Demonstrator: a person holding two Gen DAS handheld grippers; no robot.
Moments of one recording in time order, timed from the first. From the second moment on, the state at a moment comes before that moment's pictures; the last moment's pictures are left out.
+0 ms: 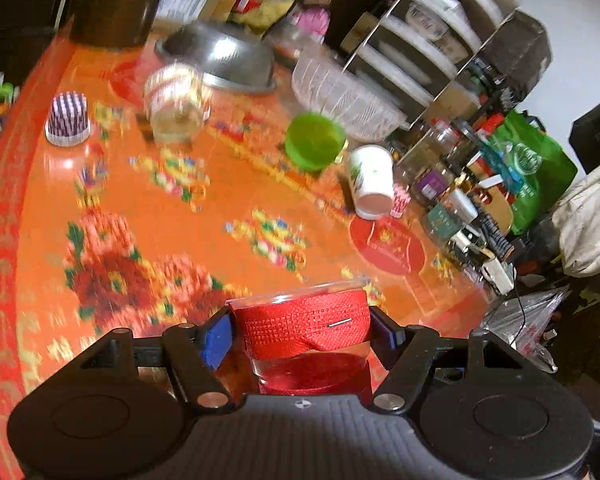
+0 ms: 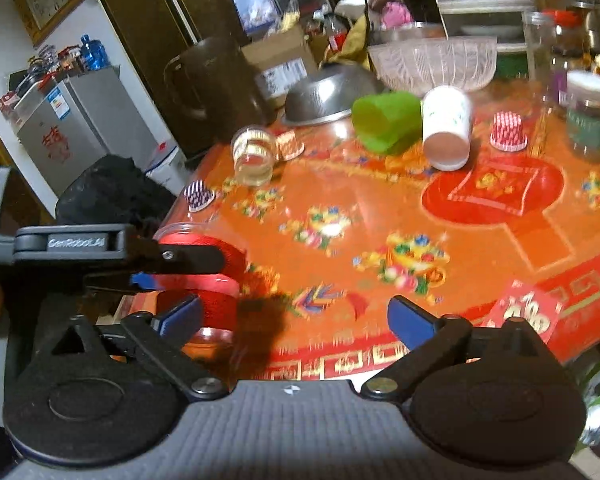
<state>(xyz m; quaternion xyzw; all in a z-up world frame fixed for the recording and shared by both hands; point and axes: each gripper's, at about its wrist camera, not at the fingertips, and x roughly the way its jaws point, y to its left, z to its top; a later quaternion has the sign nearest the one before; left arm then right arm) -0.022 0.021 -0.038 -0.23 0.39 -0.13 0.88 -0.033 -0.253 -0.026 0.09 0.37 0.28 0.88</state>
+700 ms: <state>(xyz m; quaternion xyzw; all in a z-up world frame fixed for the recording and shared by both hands) -0.120 -0.046 -0.036 0.01 -0.02 0.03 1.00 -0.040 -0.262 -0.032 0.09 0.31 0.27 0.91</state>
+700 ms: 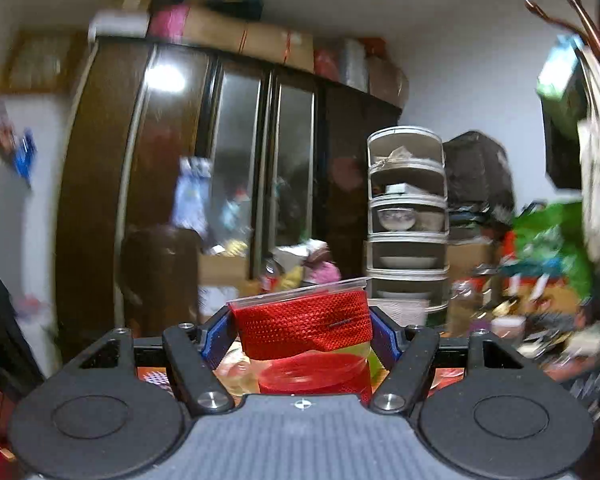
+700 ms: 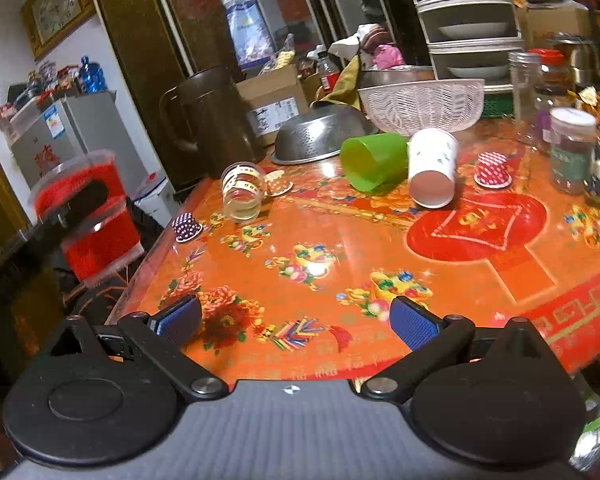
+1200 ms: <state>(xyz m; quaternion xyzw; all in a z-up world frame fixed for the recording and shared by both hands) -0.071 -0.071 -0.077 0.04 0.10 0.08 0.99 -0.068 -0.304 -0.052 0.16 0.29 0.25 0.91</state>
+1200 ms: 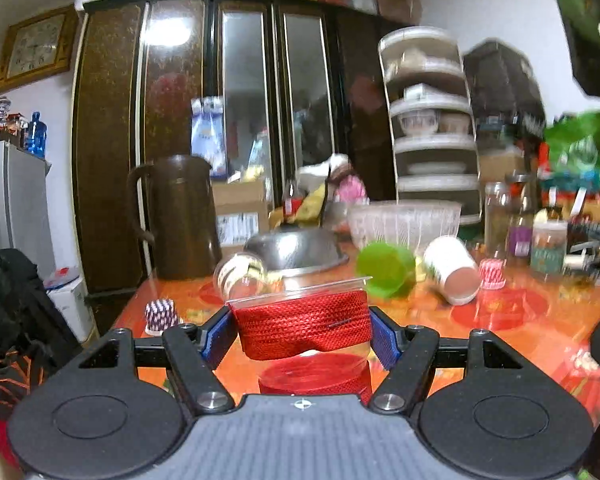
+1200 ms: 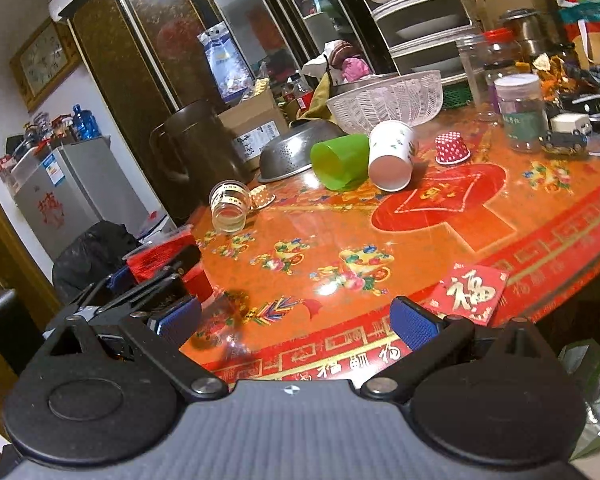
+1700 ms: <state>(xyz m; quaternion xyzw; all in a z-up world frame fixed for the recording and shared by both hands) -0.075 -0.066 -0.081 0.04 0.15 0.07 0.98 -0.068 -0.299 -0.058 0.16 0.29 0.26 0.91</state>
